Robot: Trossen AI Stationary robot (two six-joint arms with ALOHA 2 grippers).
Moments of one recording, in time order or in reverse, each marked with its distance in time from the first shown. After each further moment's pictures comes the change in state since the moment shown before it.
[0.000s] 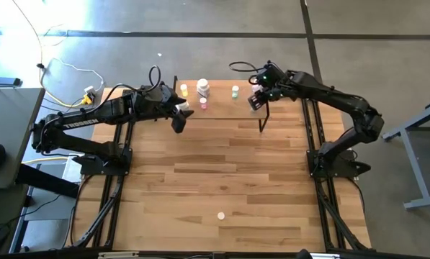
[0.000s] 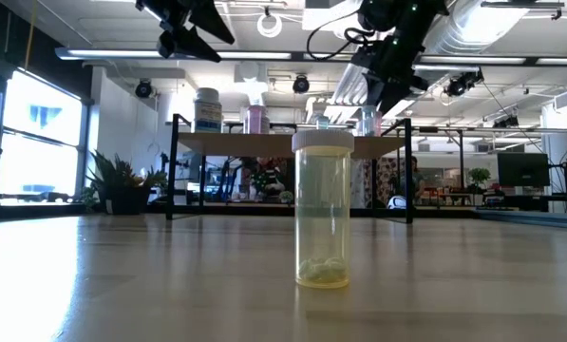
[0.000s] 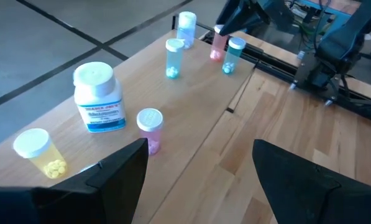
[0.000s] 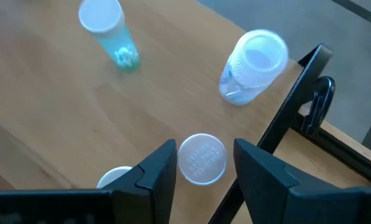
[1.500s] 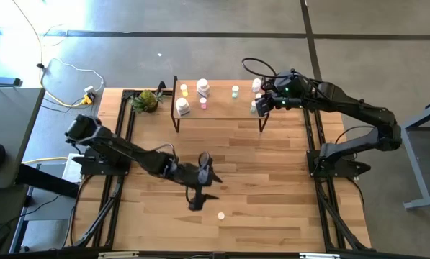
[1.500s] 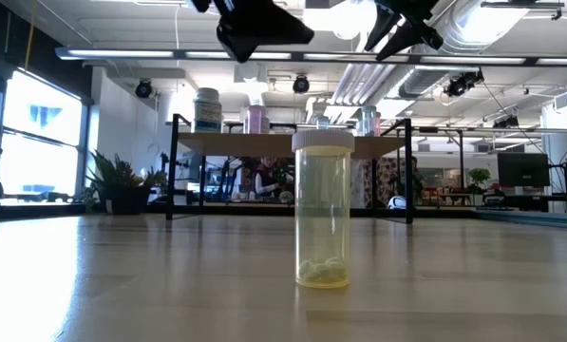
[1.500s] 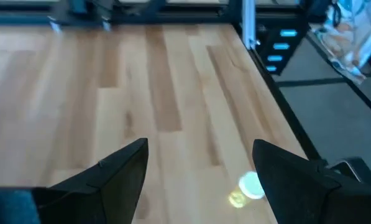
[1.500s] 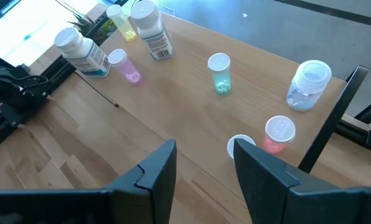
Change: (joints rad) left arm -0.632 0.503 0.001 0.461 0.094 0.076; right arm 0.217 -0.241 0.000 0.040 0.011 0.222
